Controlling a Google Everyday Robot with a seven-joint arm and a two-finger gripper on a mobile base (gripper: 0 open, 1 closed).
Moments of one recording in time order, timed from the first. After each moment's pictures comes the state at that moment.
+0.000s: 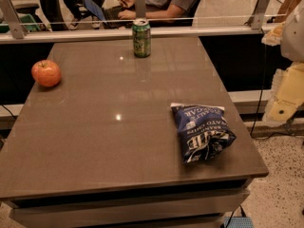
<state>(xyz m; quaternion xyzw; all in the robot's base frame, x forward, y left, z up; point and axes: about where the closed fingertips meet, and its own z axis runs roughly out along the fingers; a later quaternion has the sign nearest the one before) 0.438 -0.217 0.976 -0.60 0.78 -0.03 0.16</state>
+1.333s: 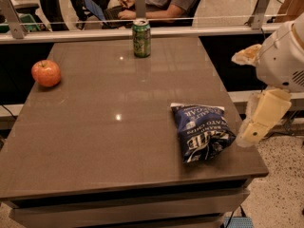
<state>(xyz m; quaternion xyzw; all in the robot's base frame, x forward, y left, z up) 0.420 -0.163 0.948 -0.63 0.74 0.05 0.22</state>
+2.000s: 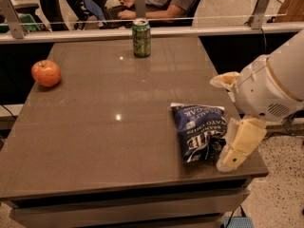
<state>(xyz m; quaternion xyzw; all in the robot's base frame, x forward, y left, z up) 0.397 -0.129 0.908 -0.65 0.71 0.10 0.23</state>
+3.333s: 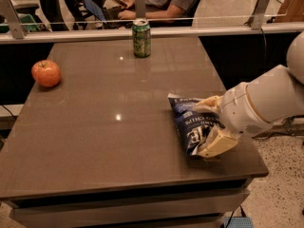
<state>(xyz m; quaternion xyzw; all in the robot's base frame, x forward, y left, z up) 0.419 -0.116 0.841 -0.67 0.68 0.13 0.26</state>
